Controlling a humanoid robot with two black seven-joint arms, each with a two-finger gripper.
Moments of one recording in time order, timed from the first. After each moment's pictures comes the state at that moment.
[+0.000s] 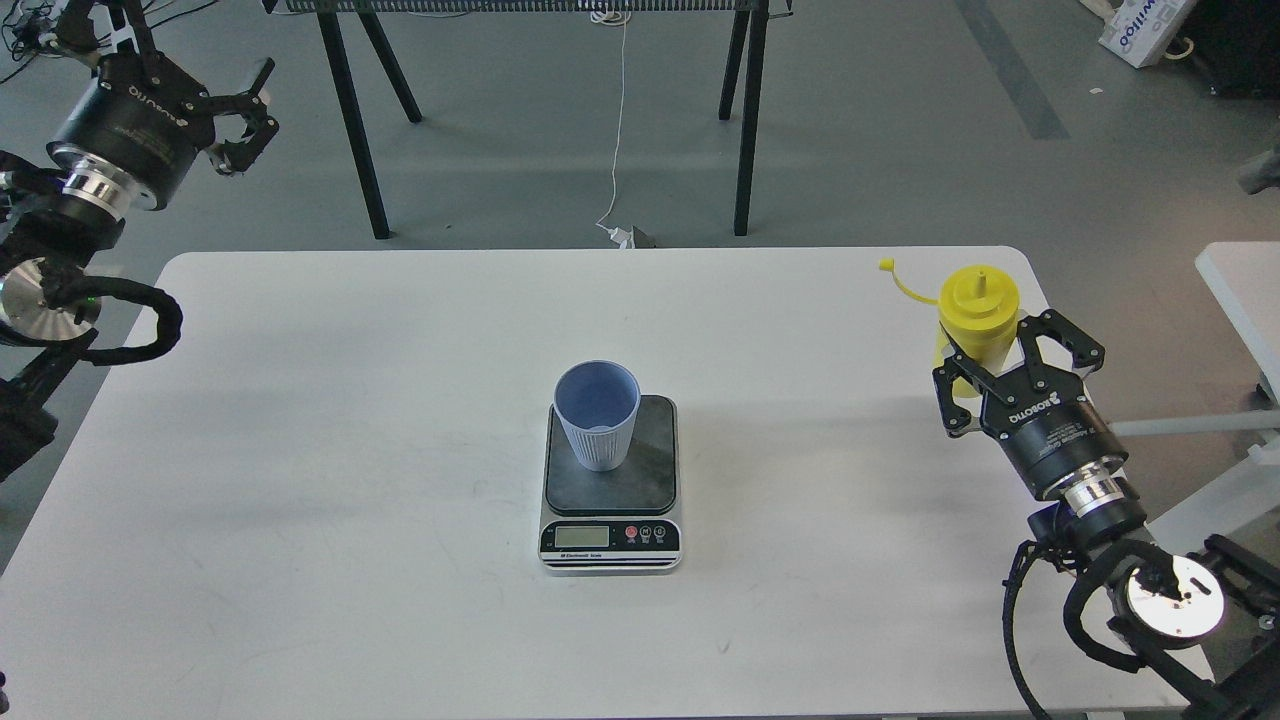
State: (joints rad) left arm -0.83 0.62 -0.74 -0.82 -0.03 -0.41 -0.33; right arm 0.17 -0.49 0.85 1.21 0.36 0.49 0.31
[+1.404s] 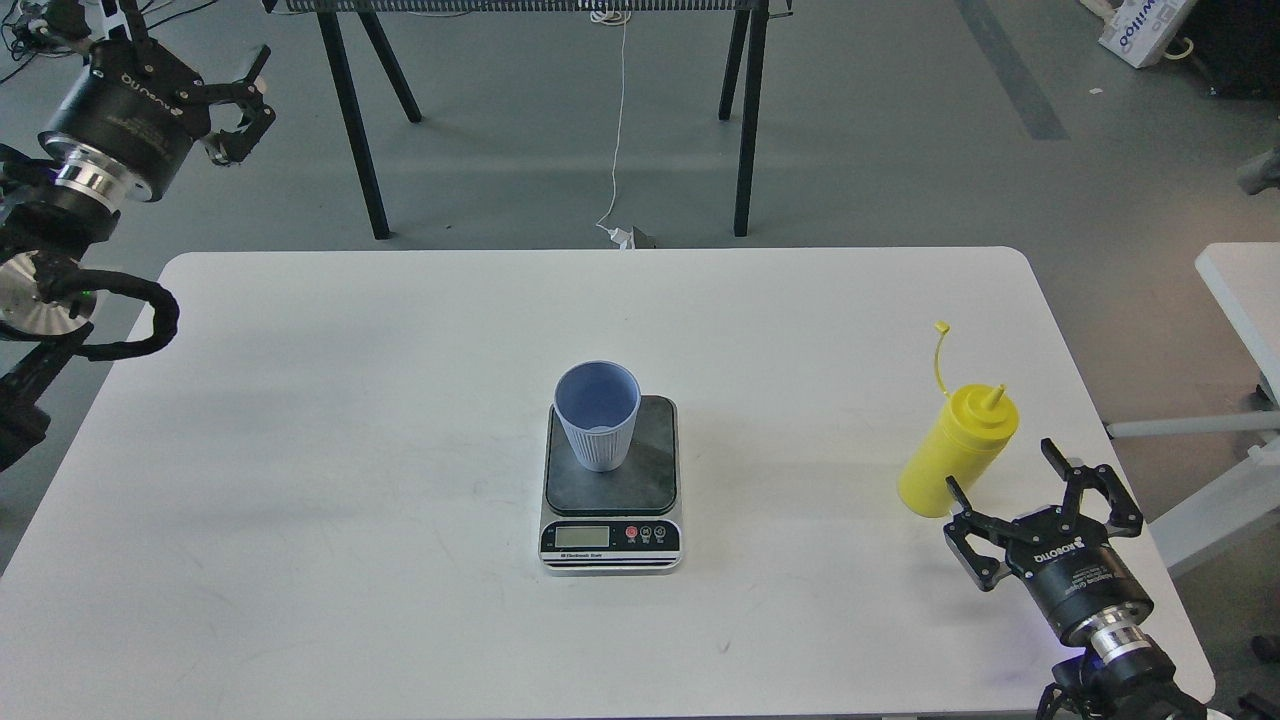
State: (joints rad) left arm -0.82 0.64 -0.75 -0.87 -0.03 -0.38 -0.33; right arm -0.14 -0.53 0.92 1.27 0.34 0.49 0.30
